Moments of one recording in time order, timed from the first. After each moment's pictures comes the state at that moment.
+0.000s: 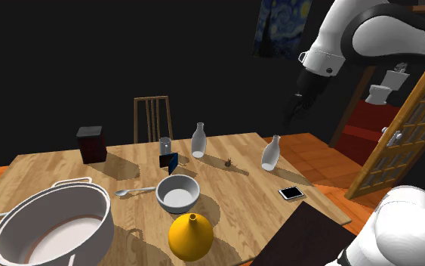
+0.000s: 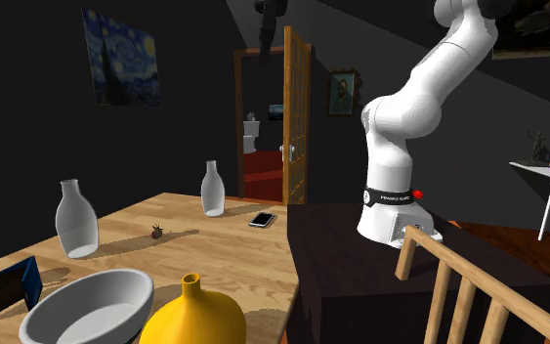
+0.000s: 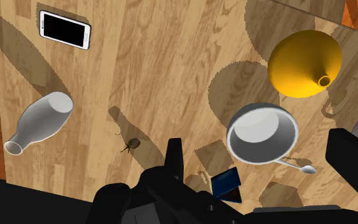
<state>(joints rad) -0.01 -0.77 0.02 -2.32 0.00 1.69 0.01</state>
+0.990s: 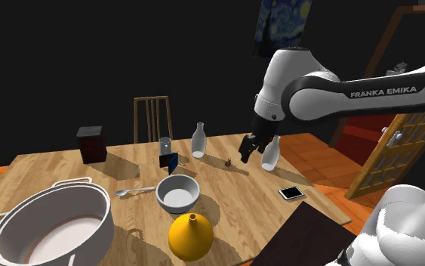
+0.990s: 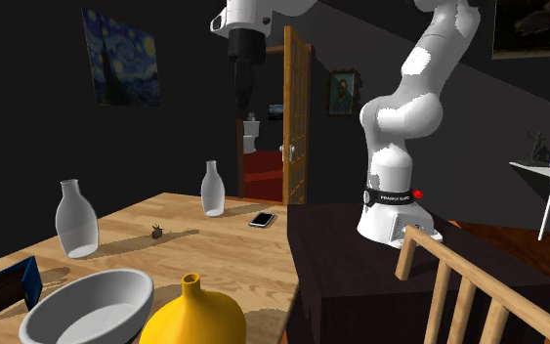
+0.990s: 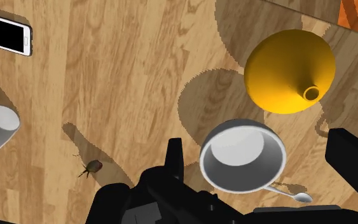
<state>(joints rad) 0.04 -0.55 0.20 -2.47 0.07 2.03 0.20</state>
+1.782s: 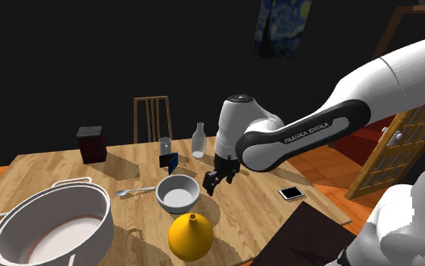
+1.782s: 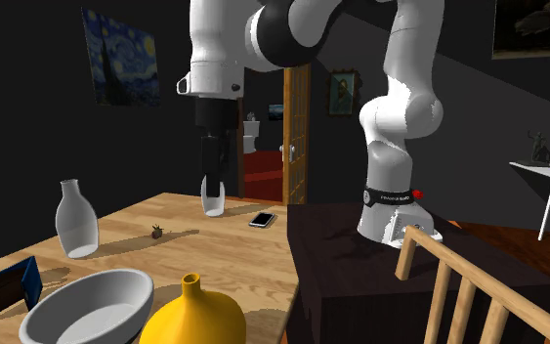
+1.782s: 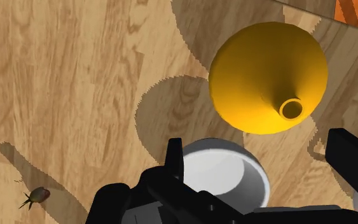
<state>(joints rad) 0.06 -0.14 0.36 -2.43 0.01 2.35 0.42</state>
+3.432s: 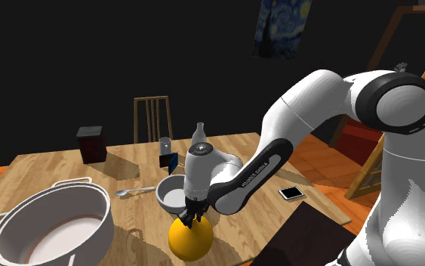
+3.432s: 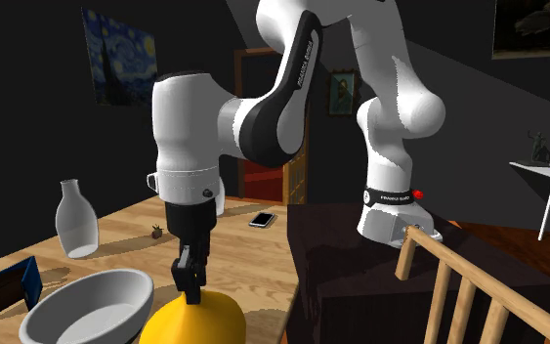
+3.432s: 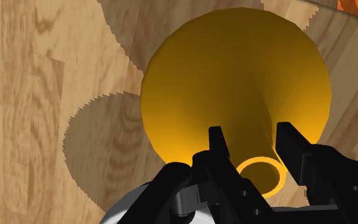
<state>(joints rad) 0.16 0.37 0.34 -2.24 -0.29 2.59 0.75</state>
